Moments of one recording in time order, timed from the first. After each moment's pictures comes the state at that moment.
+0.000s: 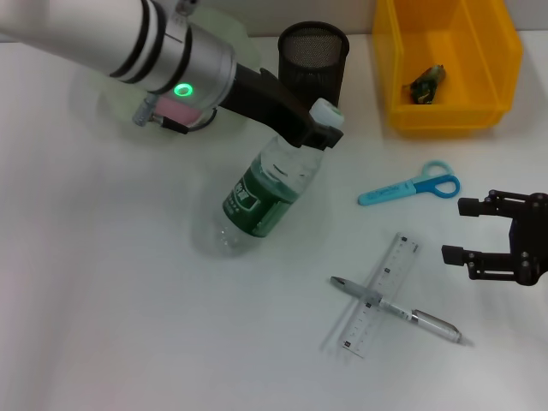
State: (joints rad) left arm -0.82 -2.07 1.37 1.00 2.16 1.22 -2.22; right arm 0.36 2.08 -0.57 -0.81 -2.13 -1.68 1.21
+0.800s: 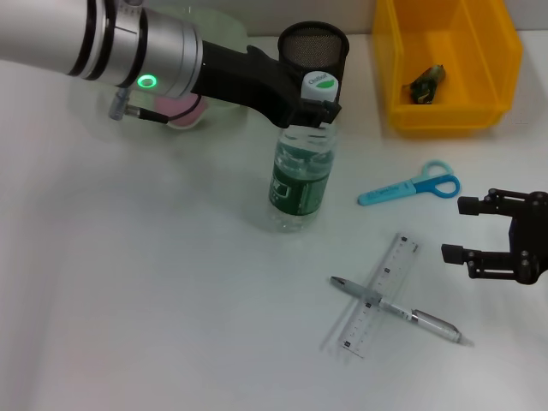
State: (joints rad) left arm -0.76 -2.07 1.26 1.00 2.04 1.26 -2.02; right arm 0.36 2.08 -0.57 -0.81 -2.13 -1.68 1.21
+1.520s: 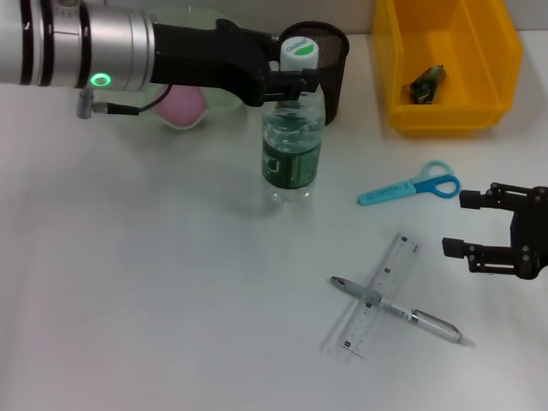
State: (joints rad) left arm -0.69 -2.07 1.16 1.01 1.90 1.30 -1.85; right arm 0.36 2.08 -0.56 -0.81 -2.12 -1.67 1.19
